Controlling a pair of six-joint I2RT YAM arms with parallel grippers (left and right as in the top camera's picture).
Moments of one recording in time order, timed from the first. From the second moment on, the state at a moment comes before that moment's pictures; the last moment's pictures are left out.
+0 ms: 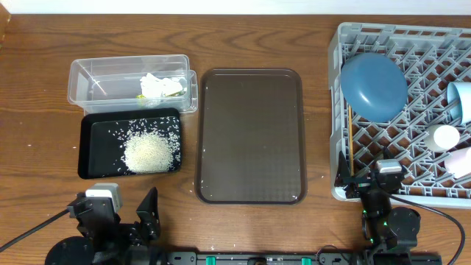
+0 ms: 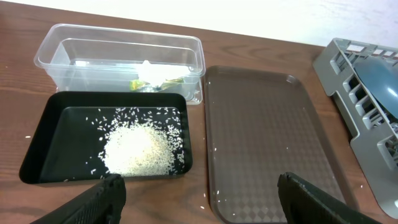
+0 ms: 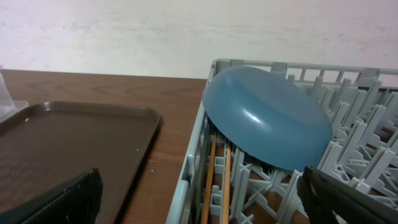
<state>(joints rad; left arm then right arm) -0.14 0.28 0.98 -1.16 0.02 -0.21 0.02 0.03 0.01 -0.07 -0.08 0.01</state>
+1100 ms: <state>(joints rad) -0.14 0.28 0.98 -1.16 0.02 -0.21 0.02 0.02 0.01 -0.07 -0.08 0.01</state>
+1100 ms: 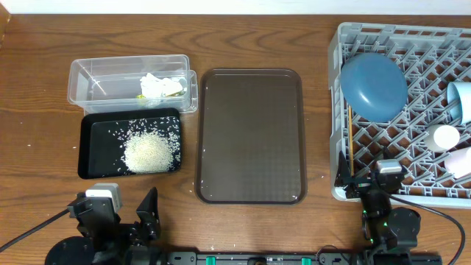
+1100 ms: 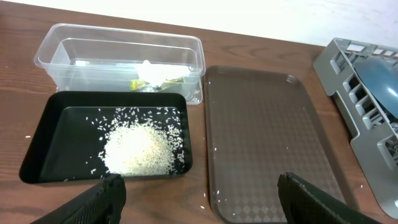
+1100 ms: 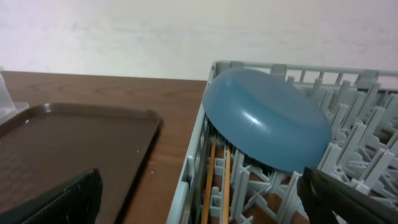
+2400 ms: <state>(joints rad) -0.04 0.01 0.45 -0.75 -0.03 -0.21 0.02 0.01 0.01 -0.07 -0.08 0.01</state>
